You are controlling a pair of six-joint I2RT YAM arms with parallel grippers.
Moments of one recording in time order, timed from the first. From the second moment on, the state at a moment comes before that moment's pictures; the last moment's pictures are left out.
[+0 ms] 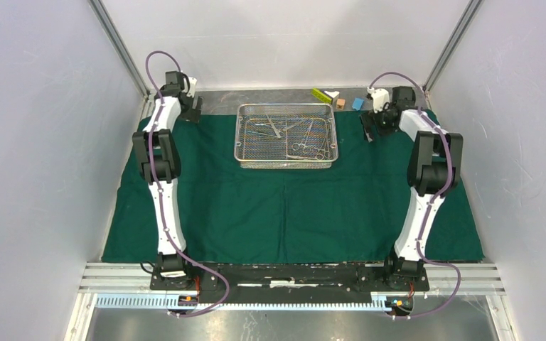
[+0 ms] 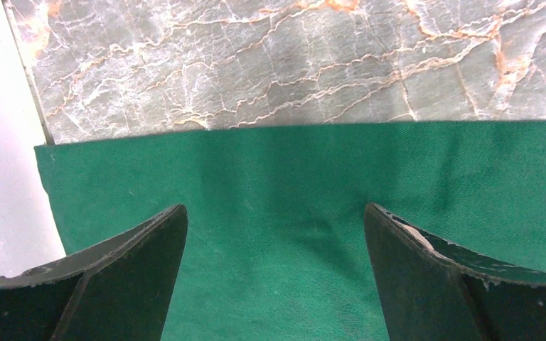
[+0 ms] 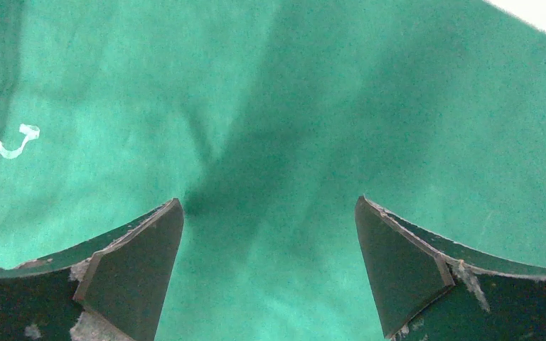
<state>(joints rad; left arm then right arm) 0.09 2.49 2.20 -0.63 -0.12 0.31 -0.10 2.18 1.63 -0.42 -0.23 -0.47</state>
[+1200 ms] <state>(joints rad) 0.10 1.13 0.57 -0.66 0.33 1.11 -0.09 1.08 0.50 -0.57 -0.29 -1.15</state>
